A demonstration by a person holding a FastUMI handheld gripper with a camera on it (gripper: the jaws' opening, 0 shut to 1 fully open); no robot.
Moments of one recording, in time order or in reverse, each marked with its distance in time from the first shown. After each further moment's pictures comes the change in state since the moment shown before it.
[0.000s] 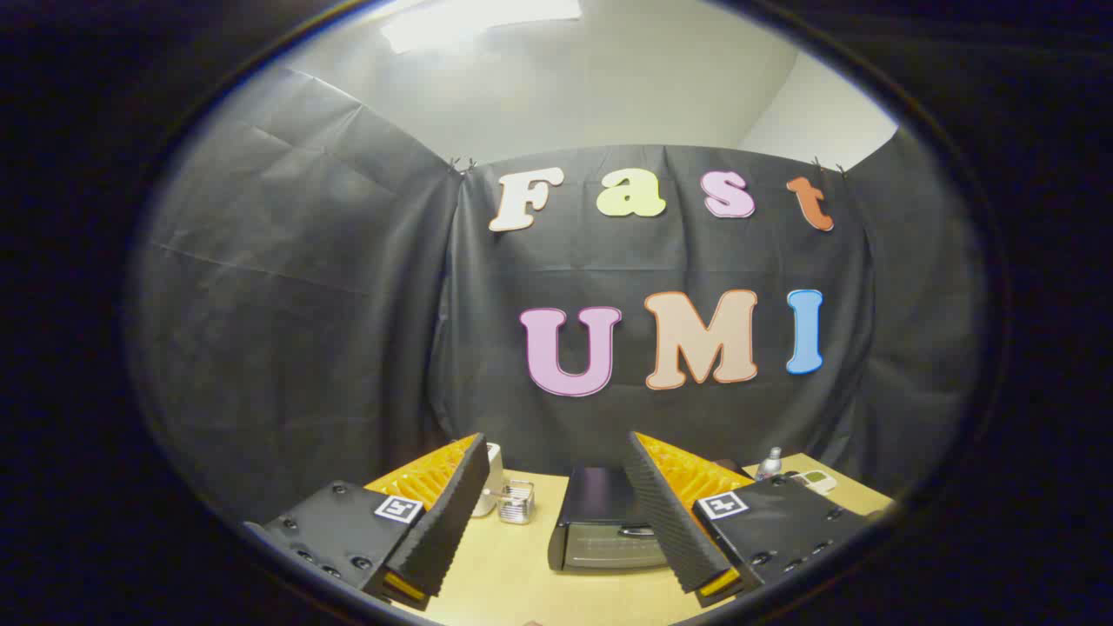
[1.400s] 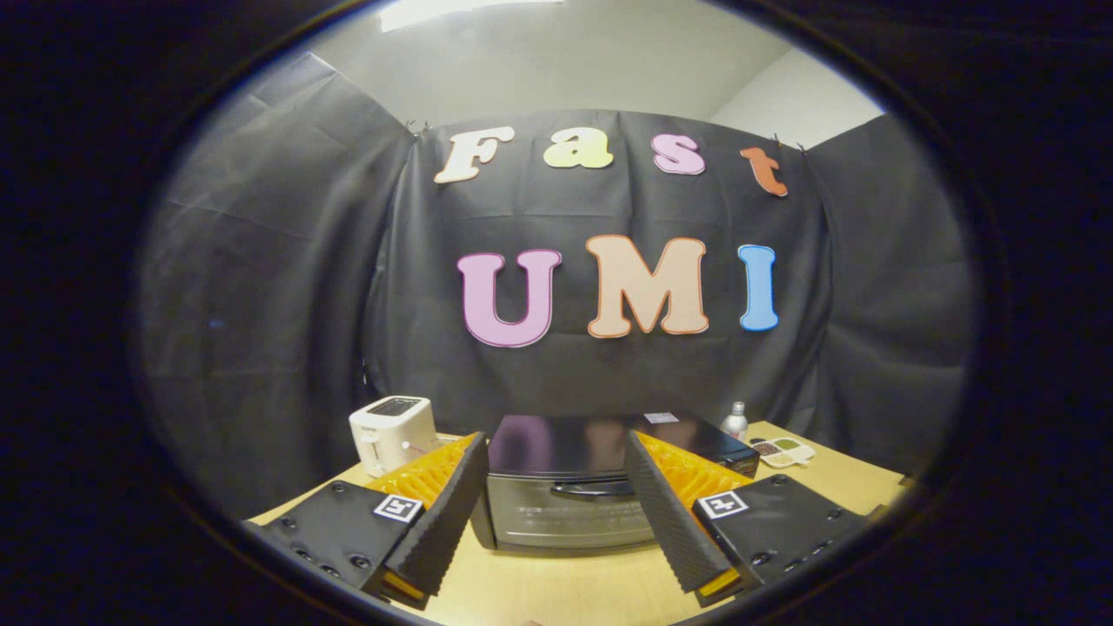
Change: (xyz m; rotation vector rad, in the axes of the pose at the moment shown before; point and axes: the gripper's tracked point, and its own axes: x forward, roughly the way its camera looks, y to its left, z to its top) arm 0.043 -0.091 -0.136 0.000 0.050 -0.162
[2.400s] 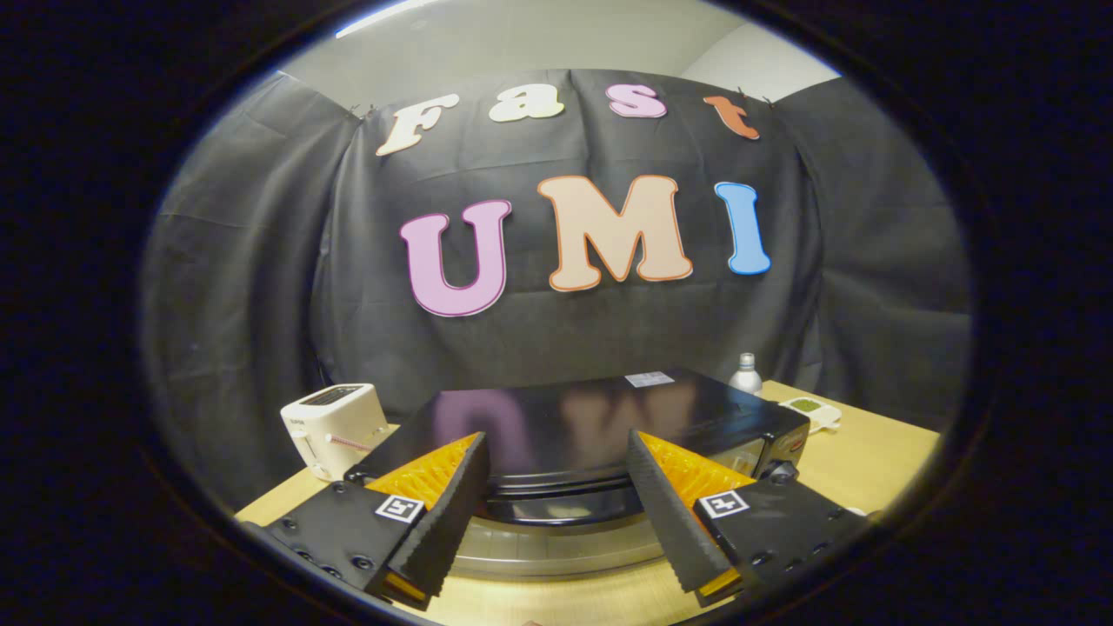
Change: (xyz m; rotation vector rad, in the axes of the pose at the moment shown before) arm 0.096 -0.049 -0.081 0.089 0.110 -0.076
